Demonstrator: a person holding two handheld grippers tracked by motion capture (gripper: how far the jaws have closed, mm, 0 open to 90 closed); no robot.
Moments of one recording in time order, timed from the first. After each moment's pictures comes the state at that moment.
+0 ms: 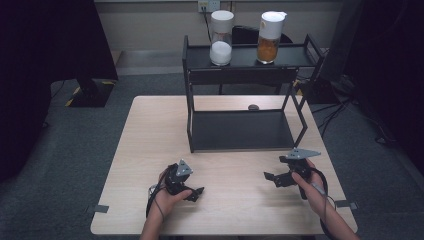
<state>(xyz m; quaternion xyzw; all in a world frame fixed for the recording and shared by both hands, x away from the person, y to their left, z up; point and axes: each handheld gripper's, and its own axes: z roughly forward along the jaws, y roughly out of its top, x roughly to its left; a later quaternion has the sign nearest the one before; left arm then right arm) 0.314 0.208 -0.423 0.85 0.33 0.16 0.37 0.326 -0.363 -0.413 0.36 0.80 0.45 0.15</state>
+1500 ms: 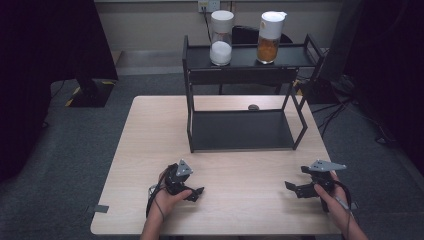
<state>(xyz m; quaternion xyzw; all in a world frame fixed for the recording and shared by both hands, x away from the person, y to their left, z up) 0.314 0.208 -0.423 0.85 0.33 0.16 0.37 0.288 -0.416 -0.426 0.39 0.79 0.43 0.17</state>
